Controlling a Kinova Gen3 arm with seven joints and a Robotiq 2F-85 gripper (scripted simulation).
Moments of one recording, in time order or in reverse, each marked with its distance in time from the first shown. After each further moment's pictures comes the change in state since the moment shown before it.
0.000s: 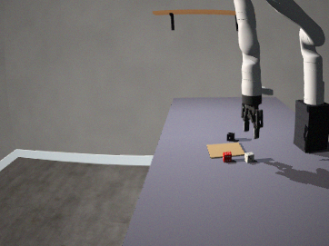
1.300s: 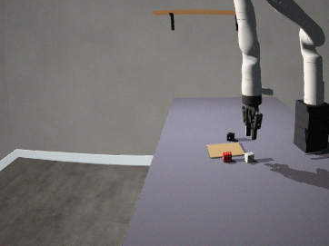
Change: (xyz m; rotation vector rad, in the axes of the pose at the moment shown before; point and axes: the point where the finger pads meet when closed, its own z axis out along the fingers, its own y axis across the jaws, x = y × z) arm 0.000 0.000 0.000 0.000 0.000 0.000
